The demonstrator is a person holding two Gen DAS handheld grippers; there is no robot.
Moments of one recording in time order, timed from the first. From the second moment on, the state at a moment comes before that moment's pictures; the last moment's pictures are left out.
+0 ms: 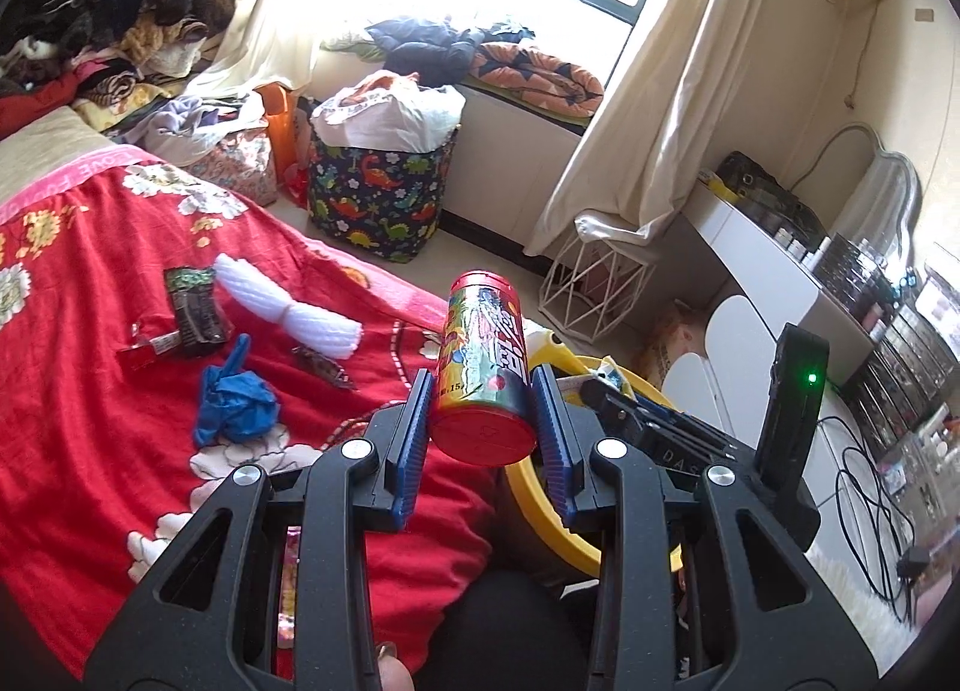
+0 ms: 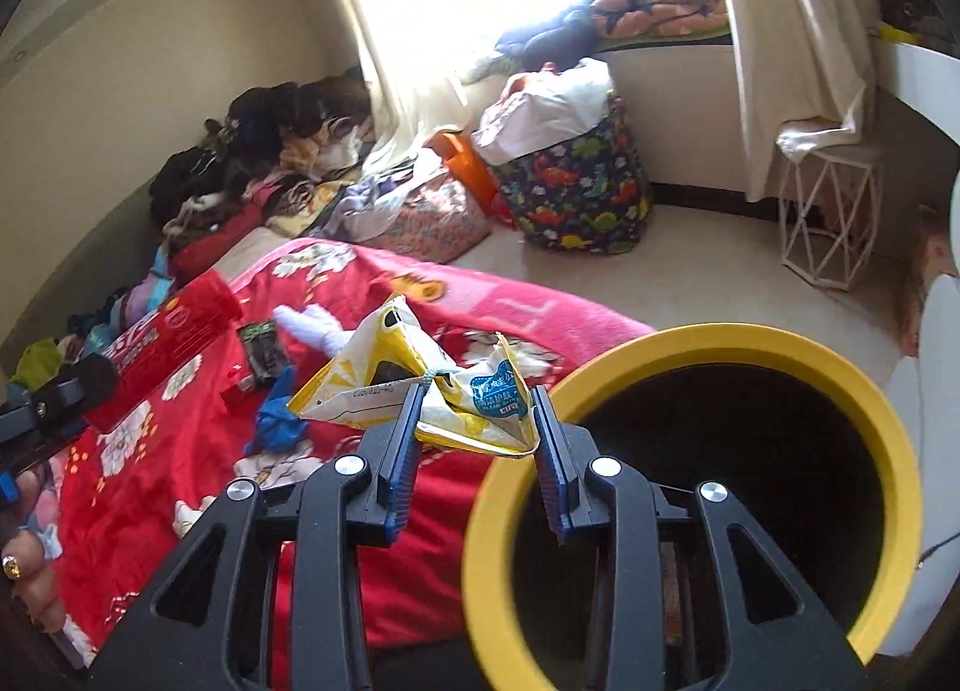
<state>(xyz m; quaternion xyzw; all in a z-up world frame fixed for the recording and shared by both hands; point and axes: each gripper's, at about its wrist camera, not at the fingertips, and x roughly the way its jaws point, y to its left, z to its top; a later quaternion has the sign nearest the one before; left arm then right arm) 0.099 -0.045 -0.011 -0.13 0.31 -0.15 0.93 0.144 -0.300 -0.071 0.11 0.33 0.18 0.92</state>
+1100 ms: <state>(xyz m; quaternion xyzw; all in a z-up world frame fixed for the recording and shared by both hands) 0.100 -0.122 -0.028 -0.09 0.34 -0.22 0.91 0.125 -0.406 -0.072 0.14 0.32 0.04 0.93</state>
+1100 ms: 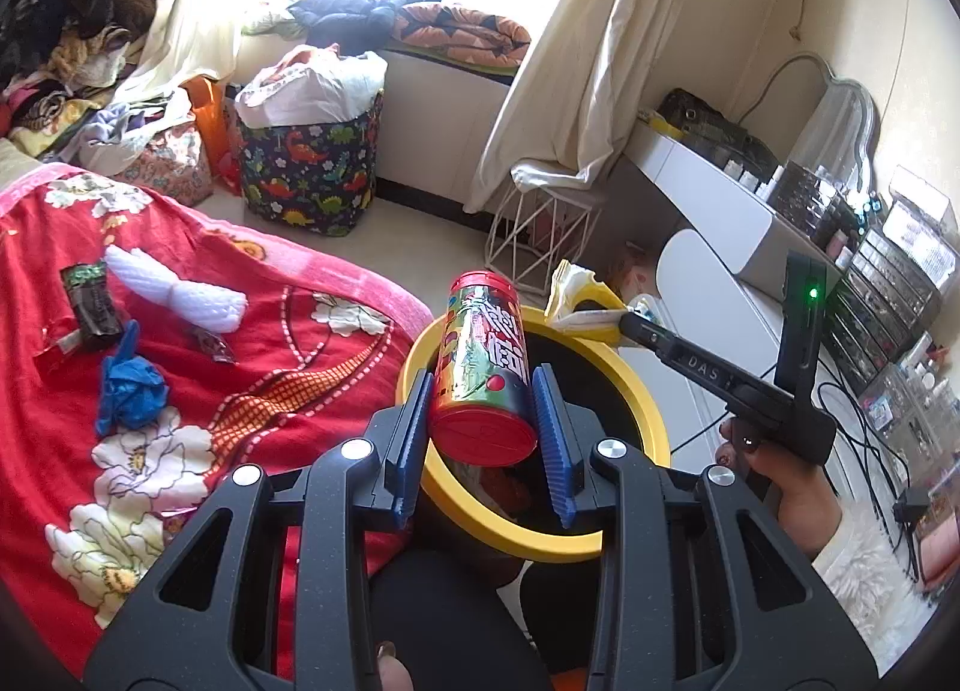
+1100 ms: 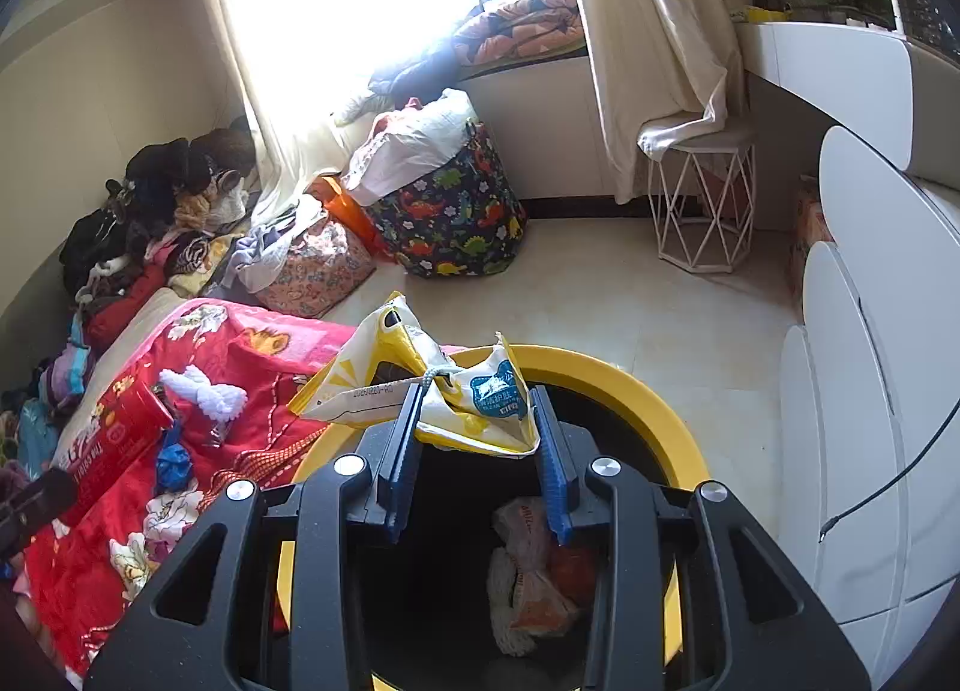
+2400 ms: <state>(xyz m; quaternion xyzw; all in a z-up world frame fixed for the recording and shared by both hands) 0.128 -0.123 -0.073 -0.07 0.36 -0.13 0.92 0.128 -0.397 -0.080 0.14 0.31 0.07 0.94</state>
